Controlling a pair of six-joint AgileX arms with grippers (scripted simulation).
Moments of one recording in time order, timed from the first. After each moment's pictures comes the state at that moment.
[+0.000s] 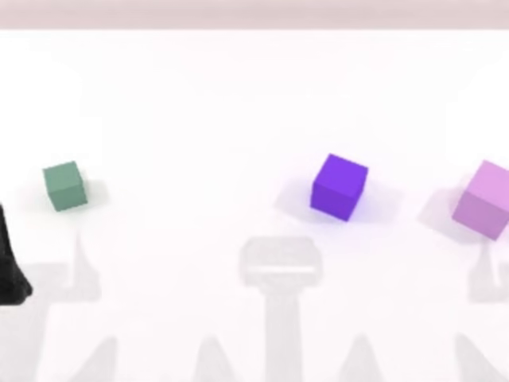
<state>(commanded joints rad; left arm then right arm) 0.00 0.00 0.00 0.00 0.00 0.00 0.00 0.00 0.00 0.00 0.00 0.00</state>
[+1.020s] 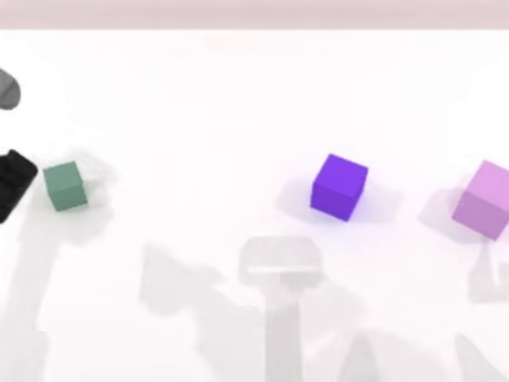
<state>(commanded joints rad) -0.03 1.15 0.94 -0.64 0.00 0.62 0.00 0.00 0.00 0.00 0.00 0.00</state>
